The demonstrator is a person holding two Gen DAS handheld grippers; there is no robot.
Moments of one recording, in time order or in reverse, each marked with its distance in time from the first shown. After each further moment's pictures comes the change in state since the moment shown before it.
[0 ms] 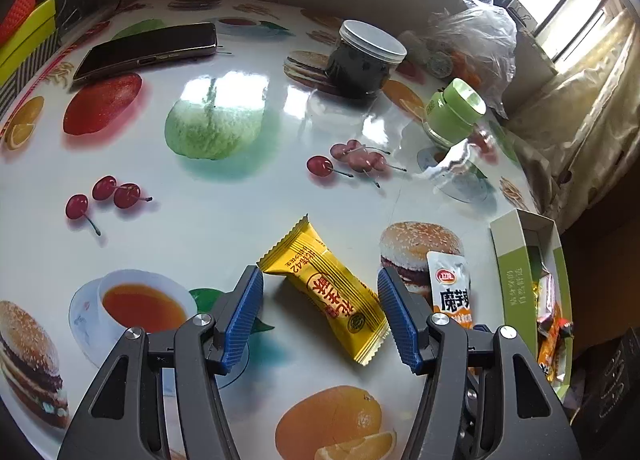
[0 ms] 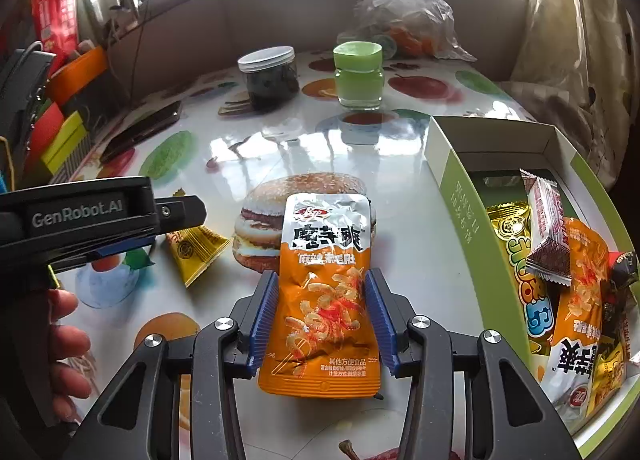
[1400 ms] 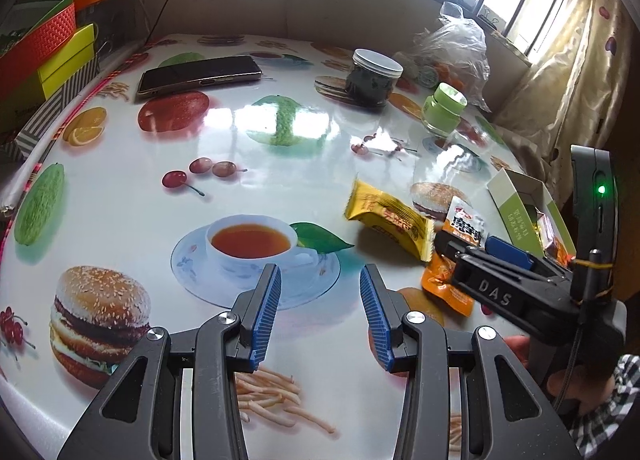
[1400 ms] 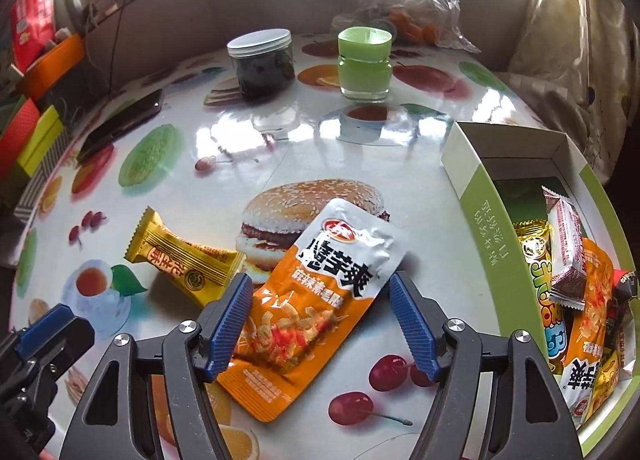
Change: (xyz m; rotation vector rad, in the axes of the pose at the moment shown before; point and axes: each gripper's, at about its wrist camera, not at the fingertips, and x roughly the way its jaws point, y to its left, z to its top) left arm -0.063 0.045 -0.058 0.108 -0.125 0.016; right arm 0.023 0.019 0.020 0.008 0.070 -0.086
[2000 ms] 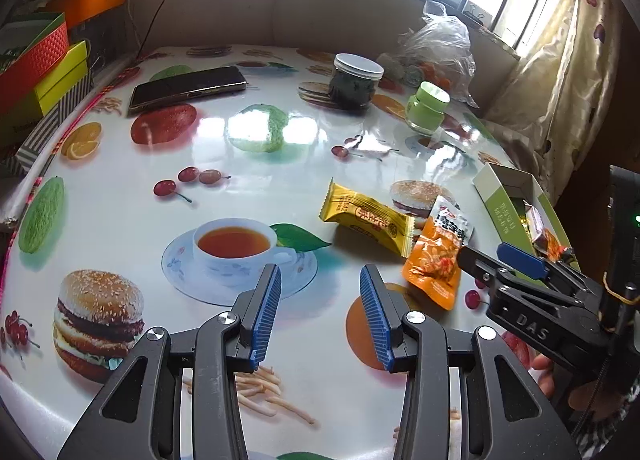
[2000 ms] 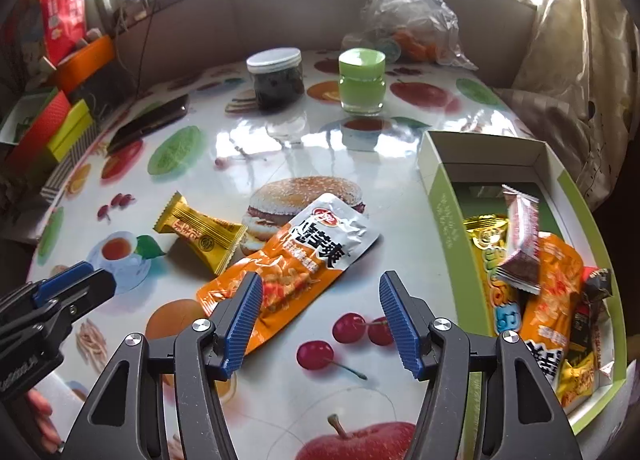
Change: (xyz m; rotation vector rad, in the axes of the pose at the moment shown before) left arm -0.009 -0.016 -0.003 0.038 -0.015 0.002; right arm -0.035 -0.019 -0.016 -0.055 -0.025 0.066
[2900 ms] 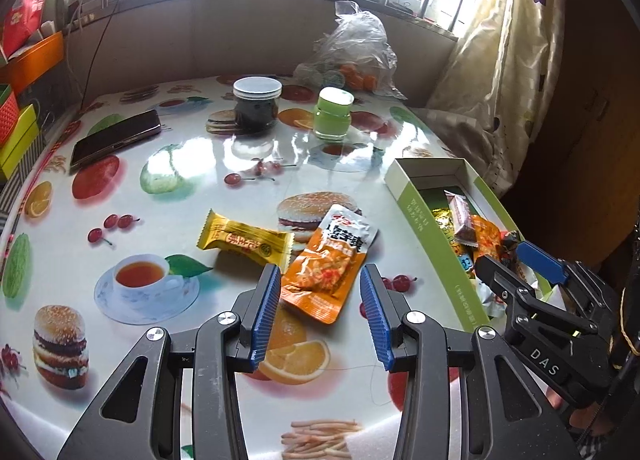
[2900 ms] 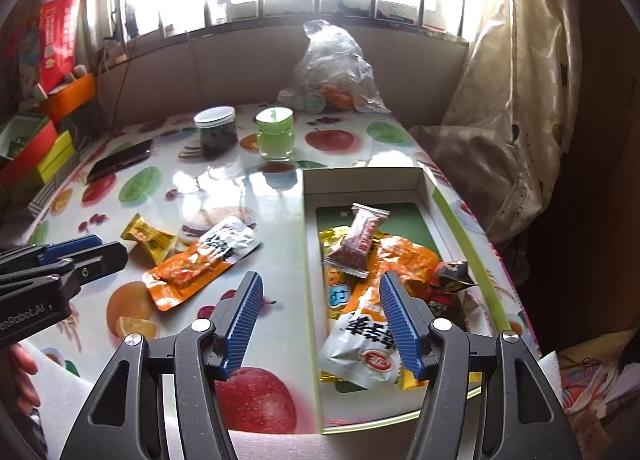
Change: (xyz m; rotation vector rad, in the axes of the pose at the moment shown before) left arm -0.018 -0.088 0.006 0.153 -0.035 -0.082; right arm -0.087 -0.064 -0.031 0.008 -0.187 -0.123
